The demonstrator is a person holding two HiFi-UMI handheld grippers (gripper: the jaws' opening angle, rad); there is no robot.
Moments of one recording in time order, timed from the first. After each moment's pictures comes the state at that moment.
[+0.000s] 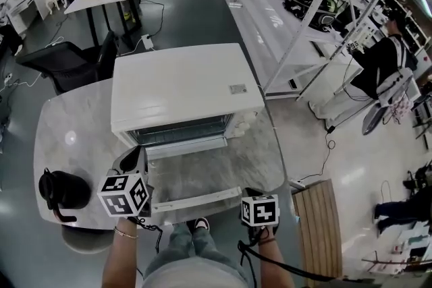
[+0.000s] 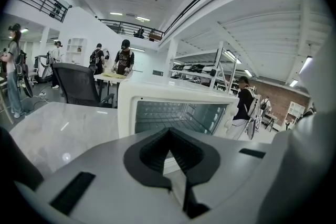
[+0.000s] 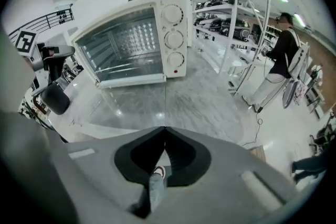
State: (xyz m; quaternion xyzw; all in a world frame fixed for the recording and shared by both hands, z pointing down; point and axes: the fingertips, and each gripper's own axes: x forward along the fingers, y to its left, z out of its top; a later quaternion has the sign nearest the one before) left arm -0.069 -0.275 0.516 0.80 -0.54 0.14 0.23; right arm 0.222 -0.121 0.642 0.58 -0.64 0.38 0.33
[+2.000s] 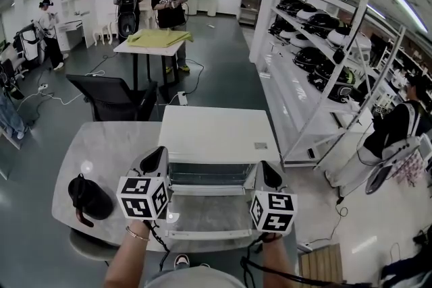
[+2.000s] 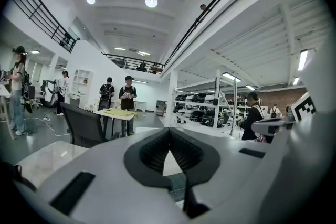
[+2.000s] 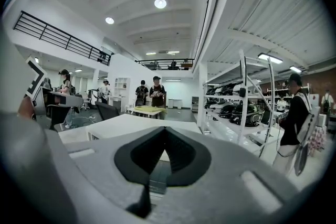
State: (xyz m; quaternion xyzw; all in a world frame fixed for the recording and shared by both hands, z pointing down) left arm -0.103 -0.282 0.361 0.80 -0.59 0.01 0.09; right arm 0.161 -0.259 0.370 0.64 -0.76 0.04 0.09
